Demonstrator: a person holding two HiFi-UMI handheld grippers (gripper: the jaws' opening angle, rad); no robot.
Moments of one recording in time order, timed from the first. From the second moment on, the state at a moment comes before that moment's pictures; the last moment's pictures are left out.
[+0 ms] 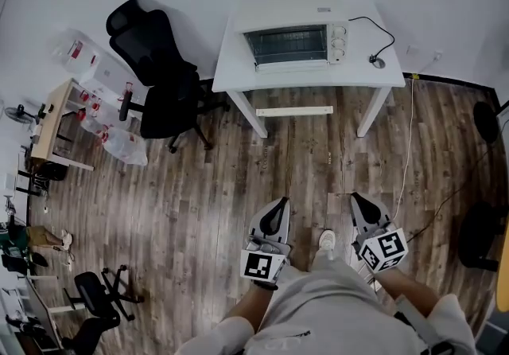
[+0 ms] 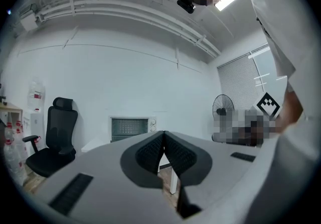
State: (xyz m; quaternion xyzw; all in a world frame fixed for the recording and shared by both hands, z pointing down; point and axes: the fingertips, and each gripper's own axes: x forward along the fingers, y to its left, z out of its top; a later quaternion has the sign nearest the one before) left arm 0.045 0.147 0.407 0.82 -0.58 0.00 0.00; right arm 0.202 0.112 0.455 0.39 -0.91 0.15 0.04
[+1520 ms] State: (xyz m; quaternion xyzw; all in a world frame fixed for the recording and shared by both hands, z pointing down) left arm -0.036 0.302 0.387 0.87 -0.48 -0.07 0.01; right arm 0.122 0.276 0.403 0.48 -0.87 0.11 0.04
